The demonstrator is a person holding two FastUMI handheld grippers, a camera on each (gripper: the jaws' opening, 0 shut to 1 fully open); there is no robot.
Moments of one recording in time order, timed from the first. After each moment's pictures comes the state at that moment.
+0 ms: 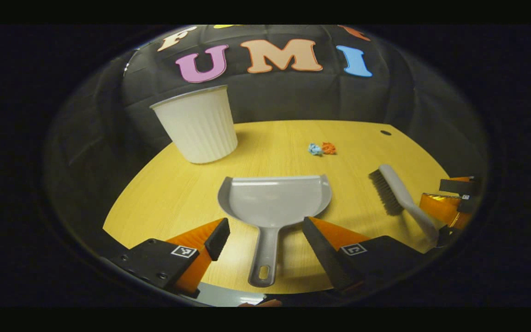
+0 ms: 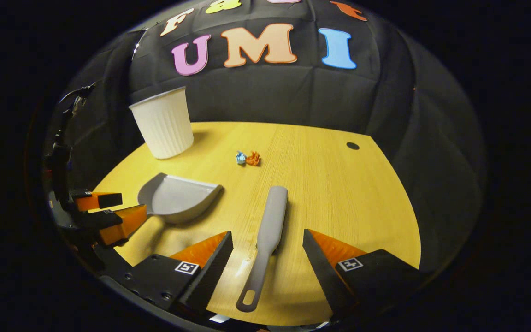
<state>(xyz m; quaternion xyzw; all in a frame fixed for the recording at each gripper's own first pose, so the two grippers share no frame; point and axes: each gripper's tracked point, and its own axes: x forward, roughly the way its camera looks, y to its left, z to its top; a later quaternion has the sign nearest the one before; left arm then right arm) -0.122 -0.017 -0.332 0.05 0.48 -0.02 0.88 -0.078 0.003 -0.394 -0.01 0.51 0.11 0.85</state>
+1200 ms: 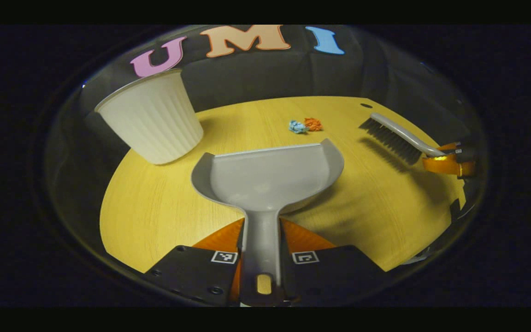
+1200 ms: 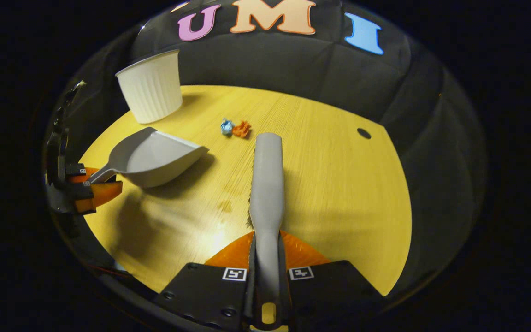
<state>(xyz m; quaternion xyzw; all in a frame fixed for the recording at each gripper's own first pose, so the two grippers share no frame) -0.073 -0.028 -0.367 0.09 0.52 -0.14 0.84 -0.016 -0.029 -0.434 -0.09 0.57 0.13 0.81</state>
